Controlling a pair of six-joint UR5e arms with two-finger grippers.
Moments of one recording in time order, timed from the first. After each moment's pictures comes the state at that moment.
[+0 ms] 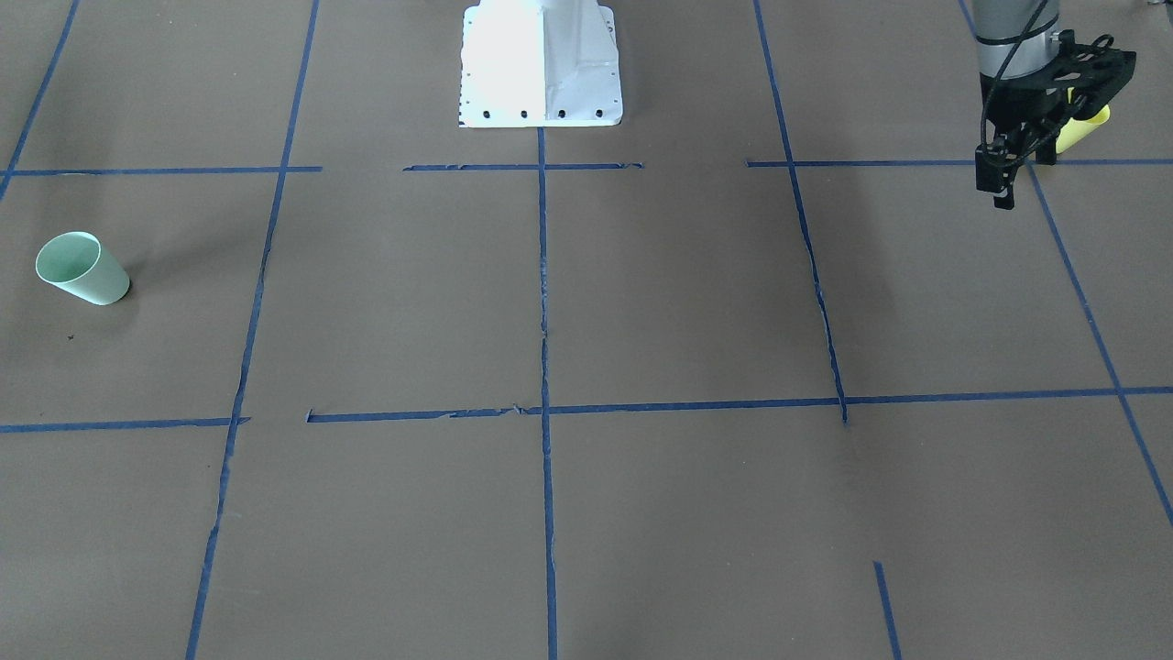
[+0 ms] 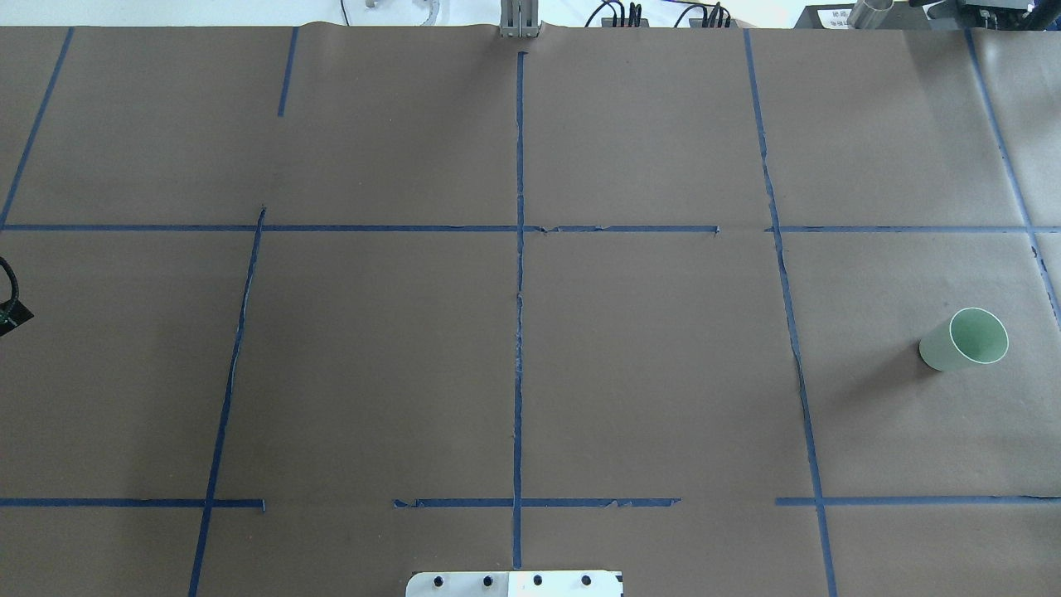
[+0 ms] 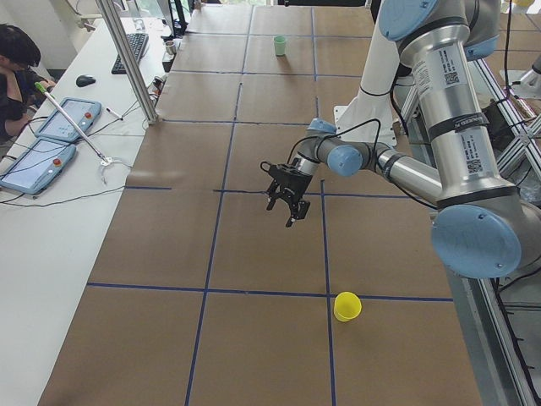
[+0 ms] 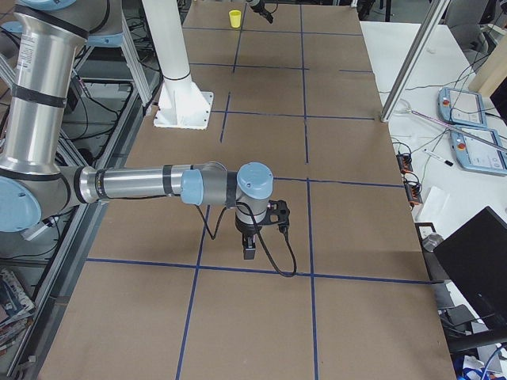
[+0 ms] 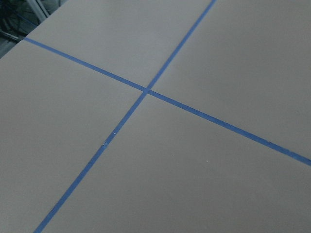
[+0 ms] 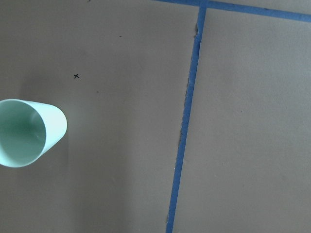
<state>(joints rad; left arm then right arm) -0.50 -1.20 -2.26 -1.56 -1.29 -1.99 1.48 -1.83 1.92 -1.67 2.32 -0.07</state>
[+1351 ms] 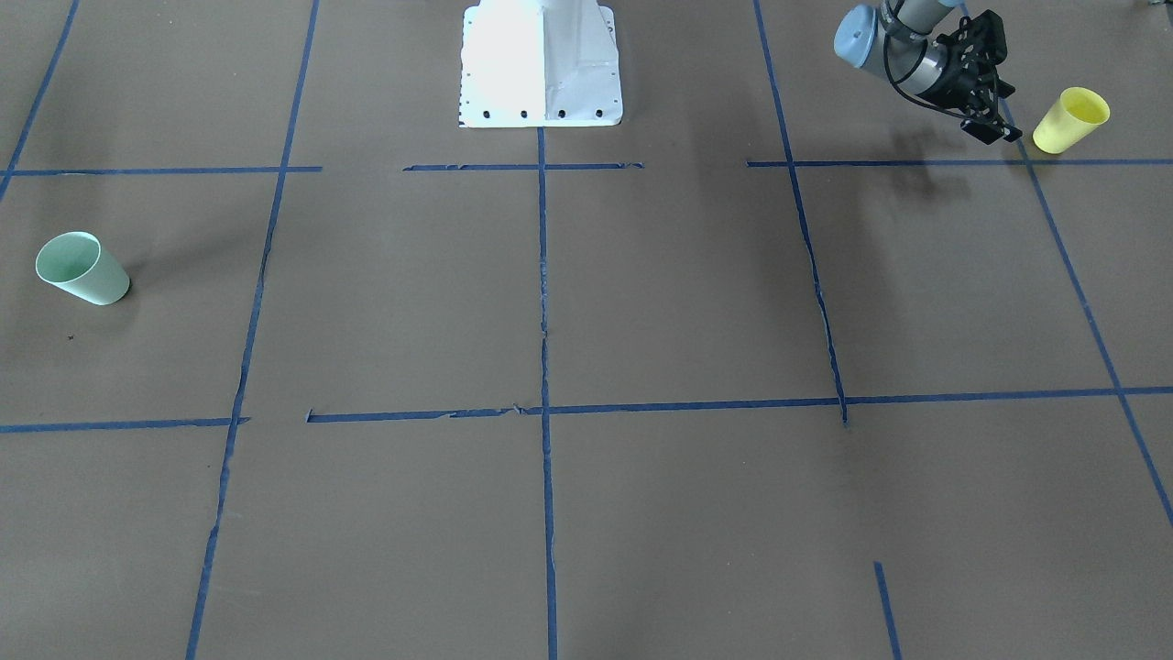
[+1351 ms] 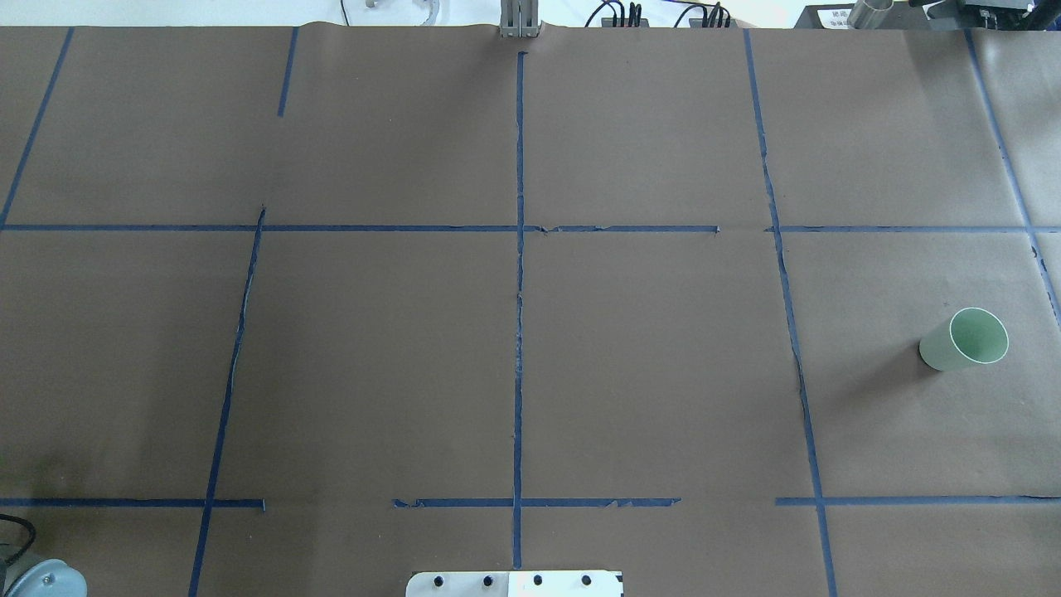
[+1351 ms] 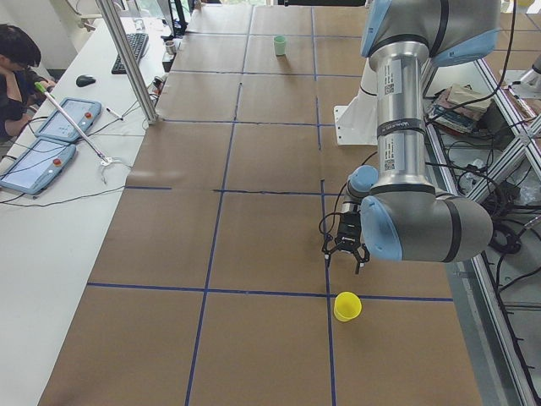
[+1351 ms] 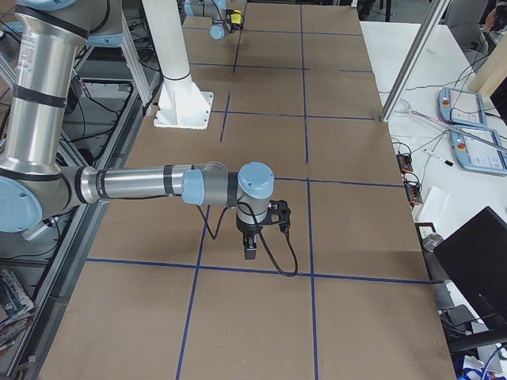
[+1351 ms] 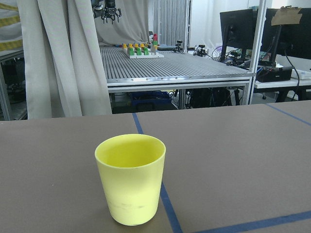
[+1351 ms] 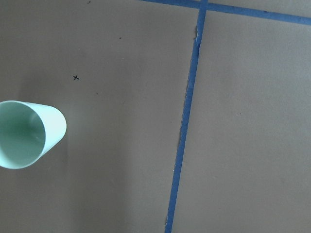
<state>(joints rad) 0.03 -1.24 -1.99 -1.00 -1.38 -3.12 1.48 -1.83 1.92 -1.67 2.32 -0.07</state>
